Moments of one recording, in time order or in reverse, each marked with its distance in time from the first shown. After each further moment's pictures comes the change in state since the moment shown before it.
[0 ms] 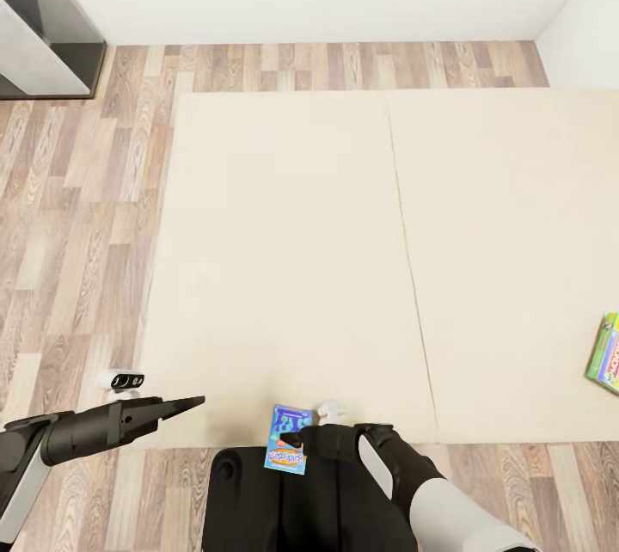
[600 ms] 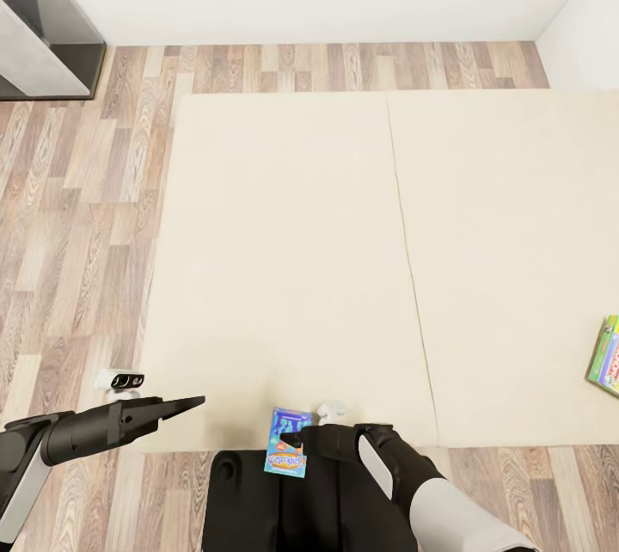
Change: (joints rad) left arm 0.000 -0.001 0.000 0.000 0.000 0.000 0.000; right arm 0.000 0.000 0.000 0.000 0.000 0.000 0.000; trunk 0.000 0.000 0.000
